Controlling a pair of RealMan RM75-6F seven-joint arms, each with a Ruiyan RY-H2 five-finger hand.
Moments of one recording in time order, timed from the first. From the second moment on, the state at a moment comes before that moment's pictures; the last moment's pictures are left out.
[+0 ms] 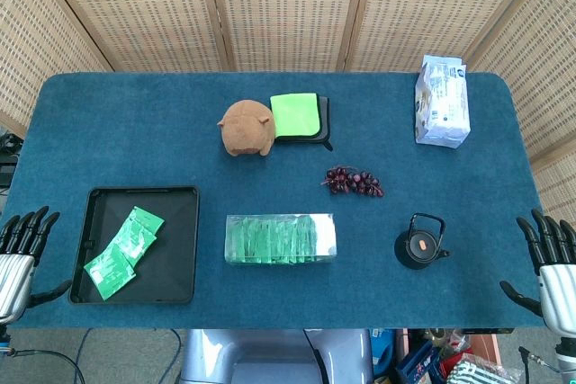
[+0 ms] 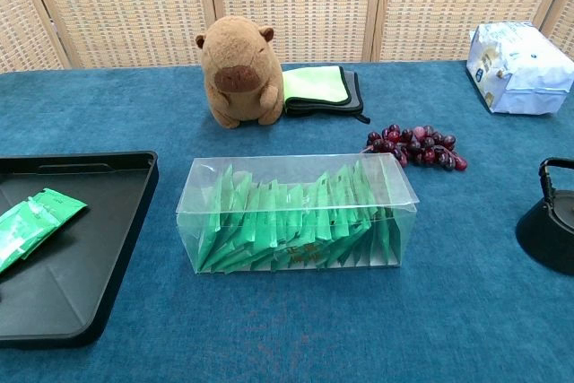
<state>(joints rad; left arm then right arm) -0.04 -1.07 0.01 -1.75 1.58 1.53 0.15 0.00 -1.10 0.06 -1.59 -1.61 1.66 -0.03</state>
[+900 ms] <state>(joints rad) -0.34 -1.05 -0.04 -1.89 1.68 1.16 0.14 0.01 -1.09 0.08 -1.59 -1.56 1.62 -0.01</state>
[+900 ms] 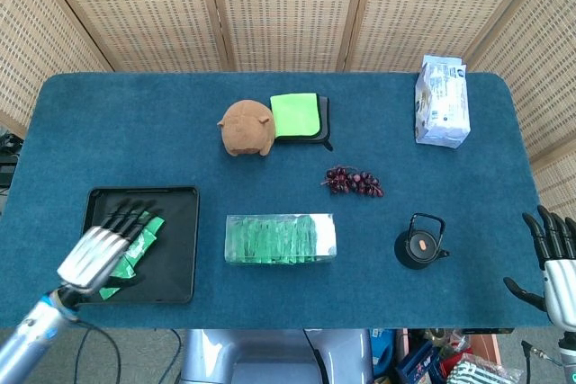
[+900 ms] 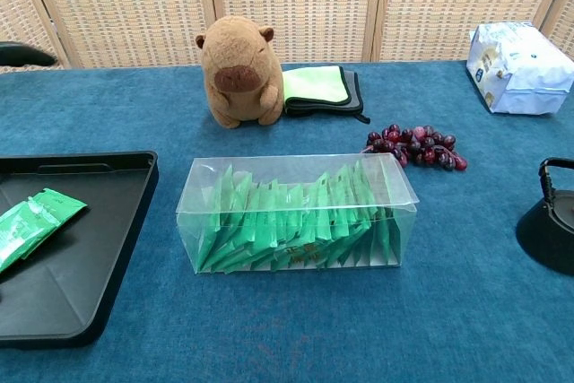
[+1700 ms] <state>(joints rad) -0.79 -1.42 -0.21 -1.79 1.22 0.74 0.42 0.01 -1.08 0.11 -1.55 -1.46 1.57 0.06</state>
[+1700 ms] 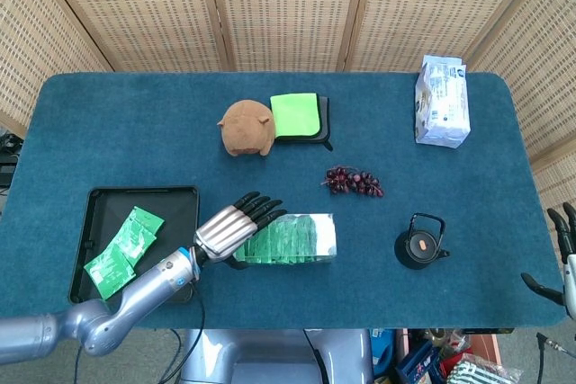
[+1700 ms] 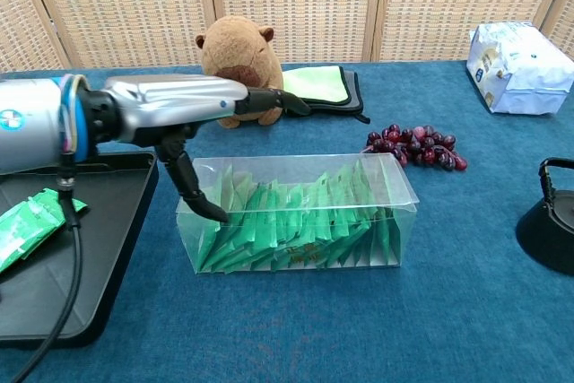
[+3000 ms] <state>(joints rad) -0.94 -1.50 -0.16 -1.69 1.06 0.77 0.43 0.02 -1.08 0.12 -1.52 -1.42 1.53 0.09</state>
